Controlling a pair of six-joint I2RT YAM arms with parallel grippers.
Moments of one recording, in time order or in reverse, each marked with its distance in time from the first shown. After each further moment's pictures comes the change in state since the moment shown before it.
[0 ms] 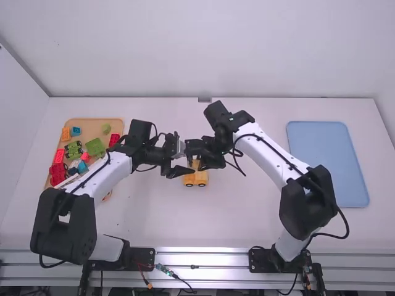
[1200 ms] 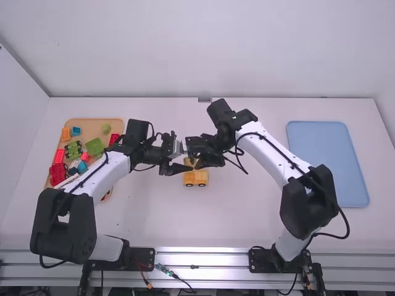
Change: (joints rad) left arm 0.026 0.000 0.000 0.000 0.058 0.034; right arm -0.020 0.000 0.000 0.025 -0.112 -0.051
